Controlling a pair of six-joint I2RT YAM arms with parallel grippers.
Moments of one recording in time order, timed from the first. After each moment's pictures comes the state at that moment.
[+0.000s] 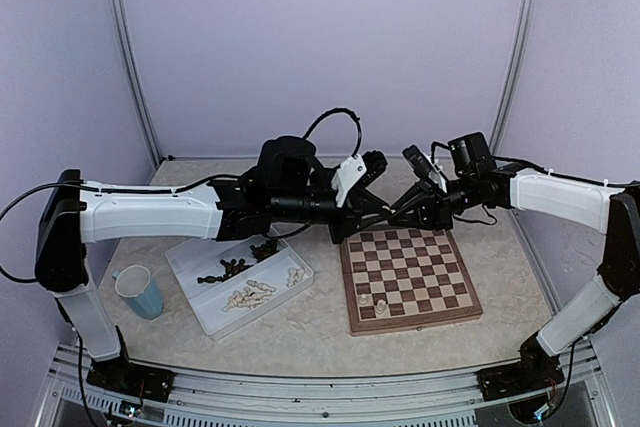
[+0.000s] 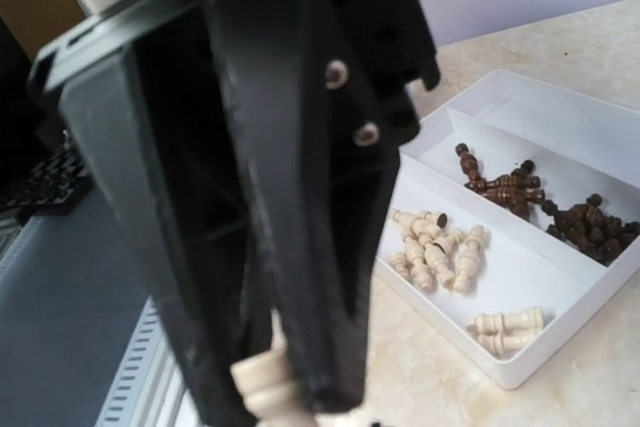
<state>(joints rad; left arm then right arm) -1.02 1.78 1.35 0.16 0.34 0.19 0.41 1.51 1.06 -0.30 -1.30 -0.40</state>
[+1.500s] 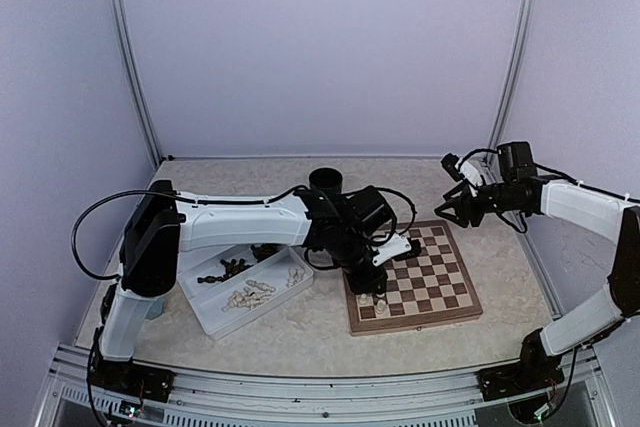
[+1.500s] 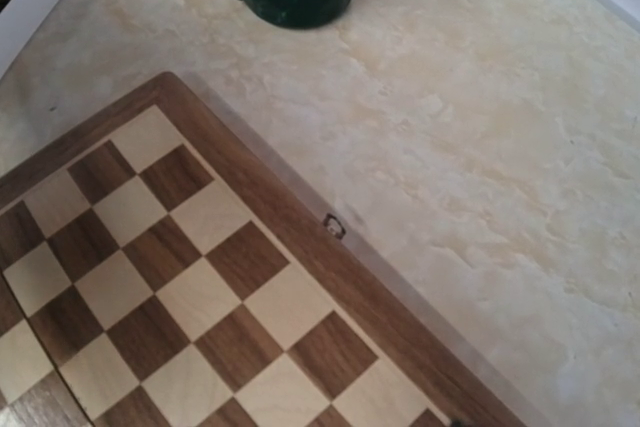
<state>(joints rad) -1.11 2.24 1.87 -0.68 0.23 0.21 0.13 1.39 0.92 -0.29 -0.60 -0.56</state>
